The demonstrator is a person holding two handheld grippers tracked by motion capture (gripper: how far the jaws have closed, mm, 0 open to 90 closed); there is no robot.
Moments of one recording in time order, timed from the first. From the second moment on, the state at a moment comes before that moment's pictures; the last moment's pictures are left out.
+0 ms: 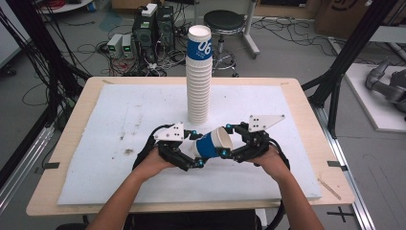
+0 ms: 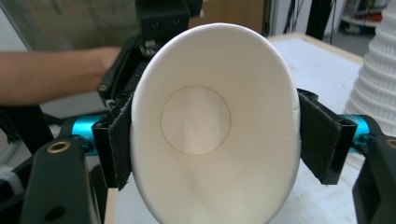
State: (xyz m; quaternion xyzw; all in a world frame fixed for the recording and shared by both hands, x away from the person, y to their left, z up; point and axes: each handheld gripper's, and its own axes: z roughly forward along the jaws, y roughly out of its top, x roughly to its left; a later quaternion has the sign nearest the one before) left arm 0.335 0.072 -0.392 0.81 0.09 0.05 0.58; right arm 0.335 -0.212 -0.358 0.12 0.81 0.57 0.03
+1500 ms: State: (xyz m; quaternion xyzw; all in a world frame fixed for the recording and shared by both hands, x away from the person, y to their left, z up) left arm 0.328 0.051 -0.405 0.80 0.07 0.04 0.59; right arm 0.329 -0.199 -0.352 0.13 0.81 0.57 0.04
